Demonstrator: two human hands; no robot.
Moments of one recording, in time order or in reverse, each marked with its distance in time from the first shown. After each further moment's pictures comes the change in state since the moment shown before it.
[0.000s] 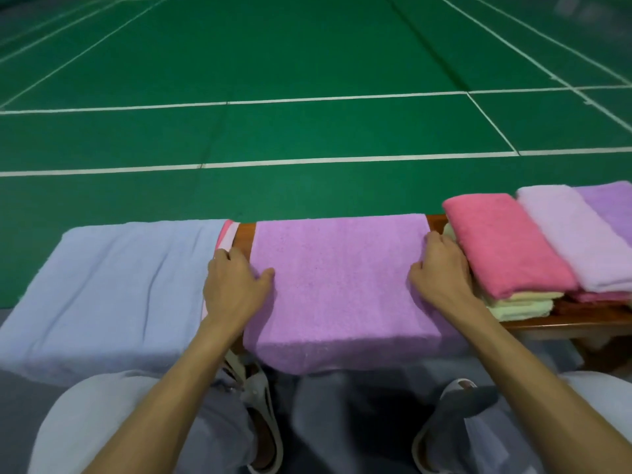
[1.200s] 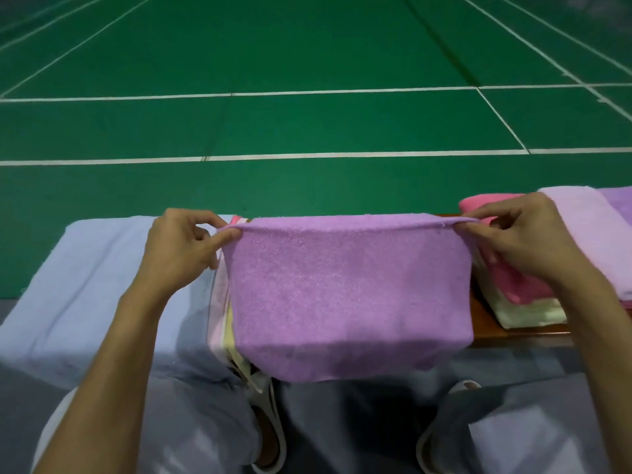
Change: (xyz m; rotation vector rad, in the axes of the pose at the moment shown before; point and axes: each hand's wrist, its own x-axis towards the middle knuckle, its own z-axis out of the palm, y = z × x) left_hand 0.030 -0.026 -0.104 -0.443 -0.103 0.131; right_hand 0.019 0.014 -0.109 0.487 -0.110 -0.212
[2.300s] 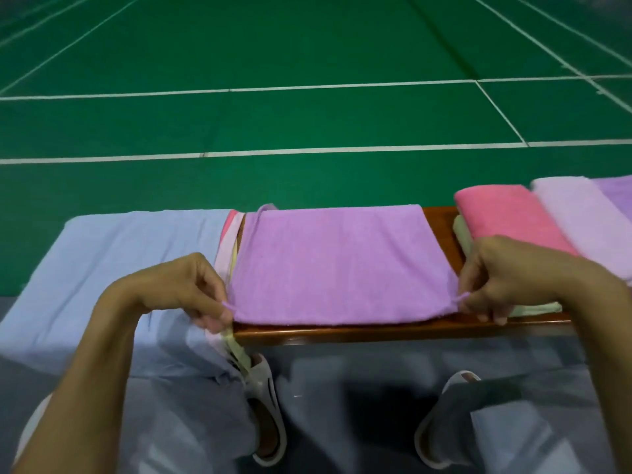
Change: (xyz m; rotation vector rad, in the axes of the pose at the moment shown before) left_hand -0.016 -0.022 -0.017 -0.091 -0.916 -0.144; right_hand -0.028 -0.029 -0.006 -0.279 -0.789 0.247
